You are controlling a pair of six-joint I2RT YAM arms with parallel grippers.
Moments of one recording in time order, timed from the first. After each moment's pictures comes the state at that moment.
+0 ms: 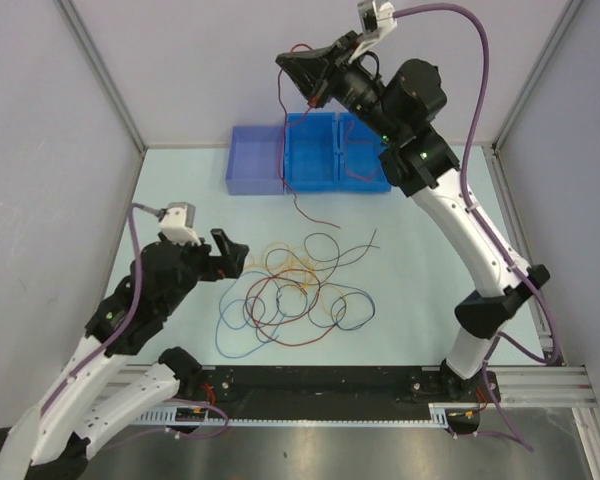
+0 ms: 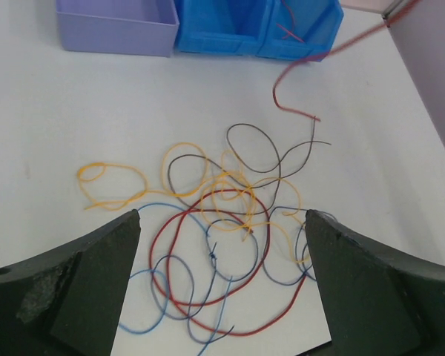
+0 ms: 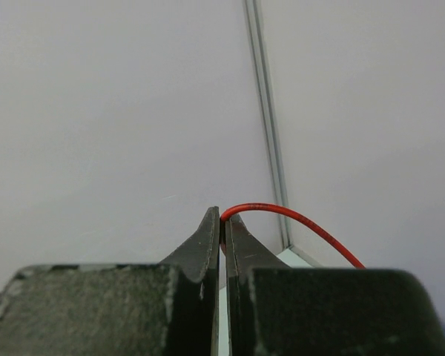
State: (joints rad) left arm -0.64 0.65 0.89 -0.56 -0.24 -0.47; right arm 0.69 1.69 2.13 0.01 -0.25 0.33
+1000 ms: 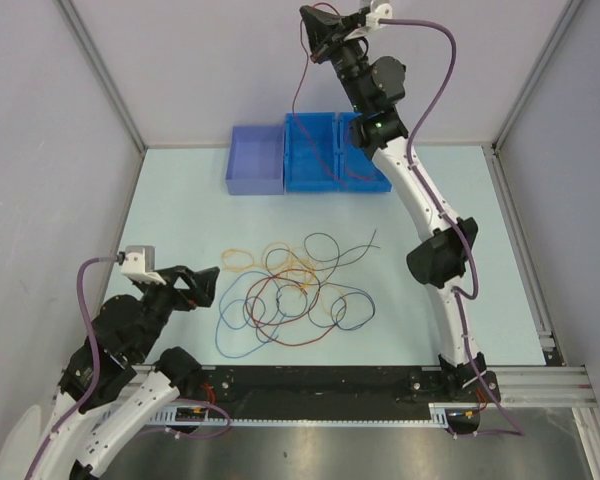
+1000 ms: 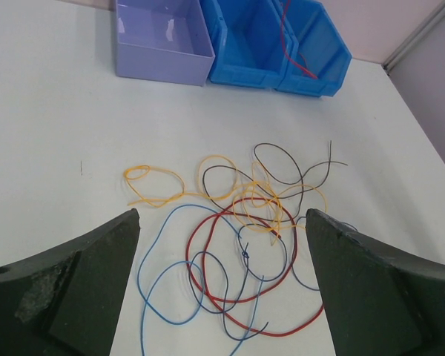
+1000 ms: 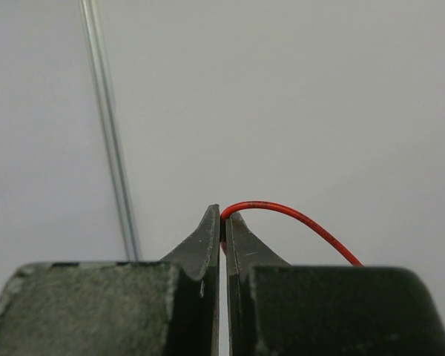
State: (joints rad) left arm -0.63 0.22 0.75 -0.70 -0.36 -0.41; right arm 0.51 2.23 2.56 0.38 -0.12 0.22
